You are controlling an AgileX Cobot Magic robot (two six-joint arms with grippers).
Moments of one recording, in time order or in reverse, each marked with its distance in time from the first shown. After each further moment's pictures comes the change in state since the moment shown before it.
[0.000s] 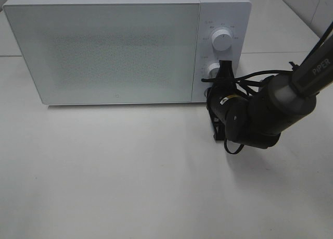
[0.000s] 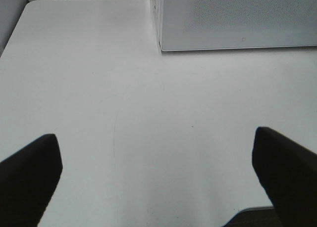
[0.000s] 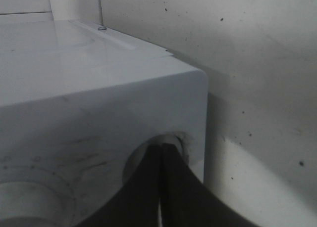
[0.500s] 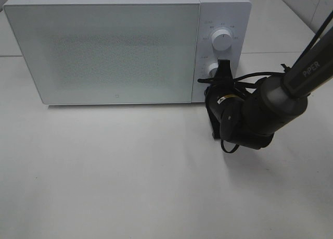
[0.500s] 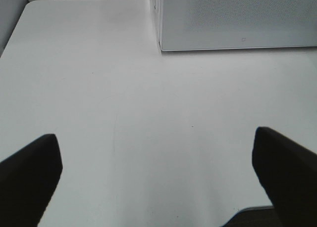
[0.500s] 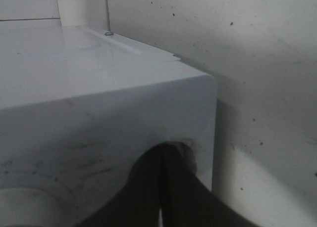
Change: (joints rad) left arm 0.000 0.000 0.000 0.000 0.000 0.000; right arm 0.002 0.025 -0.036 0.043 -0.042 -0.037
